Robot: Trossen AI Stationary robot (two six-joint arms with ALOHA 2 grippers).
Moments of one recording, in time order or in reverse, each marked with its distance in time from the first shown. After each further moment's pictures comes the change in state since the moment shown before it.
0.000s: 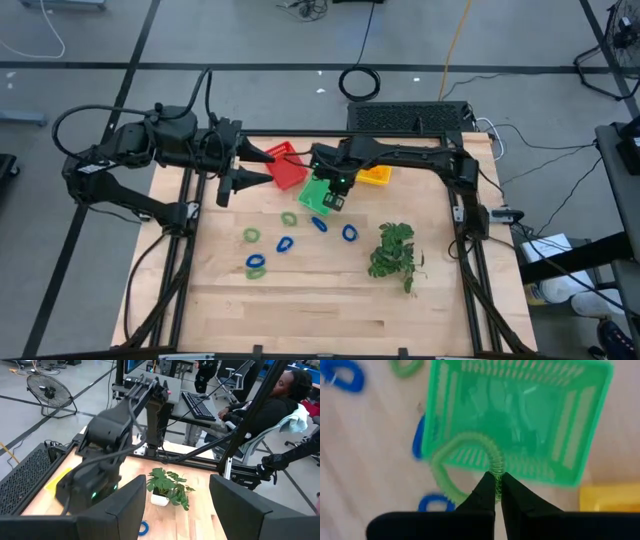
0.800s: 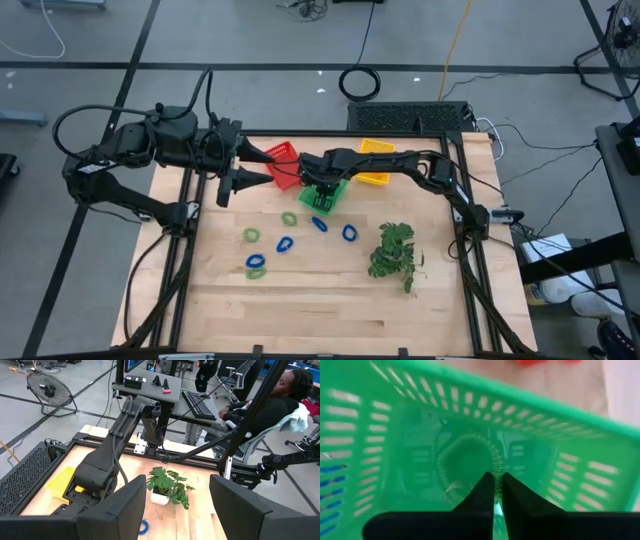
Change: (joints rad) left arm 0.000 0.000 0.000 -0.006 0.001 -0.002; right arm -0.015 0.207 -0.001 0.246 0.145 -0.142
